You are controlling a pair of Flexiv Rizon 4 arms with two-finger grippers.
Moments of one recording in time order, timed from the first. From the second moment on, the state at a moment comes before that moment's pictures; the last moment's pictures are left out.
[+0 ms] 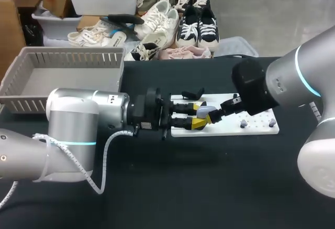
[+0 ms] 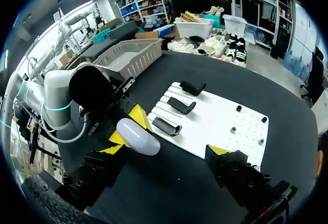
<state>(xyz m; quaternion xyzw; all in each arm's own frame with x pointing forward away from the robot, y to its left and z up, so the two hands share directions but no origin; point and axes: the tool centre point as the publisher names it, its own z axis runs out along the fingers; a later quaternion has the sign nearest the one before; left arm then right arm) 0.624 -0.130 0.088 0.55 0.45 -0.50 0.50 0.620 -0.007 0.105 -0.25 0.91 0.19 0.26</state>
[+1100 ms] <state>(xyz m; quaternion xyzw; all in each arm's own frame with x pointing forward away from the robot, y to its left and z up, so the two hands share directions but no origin) 0.624 -0.130 0.088 0.55 0.45 -0.50 0.50 0.657 -0.019 0.141 -0.26 0.91 0.16 0.29</state>
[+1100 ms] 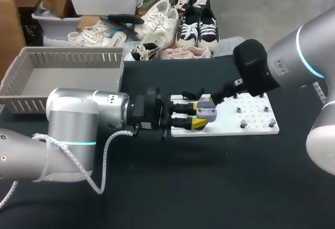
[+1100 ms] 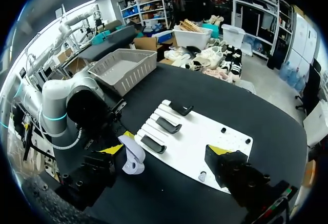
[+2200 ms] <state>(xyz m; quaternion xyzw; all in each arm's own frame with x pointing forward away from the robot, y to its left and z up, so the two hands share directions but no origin) 0.624 -0.130 0.088 0.55 0.45 -0.50 0.50 0.623 -0.148 0.105 -0.16 0.97 -0.11 0.17</state>
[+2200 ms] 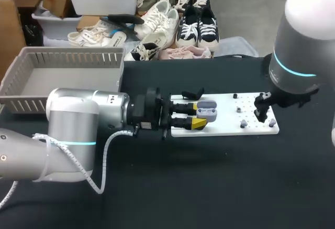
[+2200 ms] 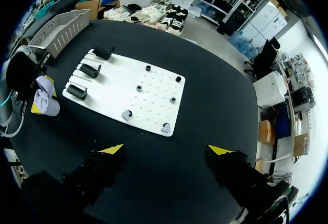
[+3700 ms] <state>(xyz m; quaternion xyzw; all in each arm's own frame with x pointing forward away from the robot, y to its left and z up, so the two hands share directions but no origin) 0.624 -0.130 0.088 0.55 0.45 -0.50 0.50 0.645 -0.153 0.040 -0.16 0.97 -0.11 0.11</state>
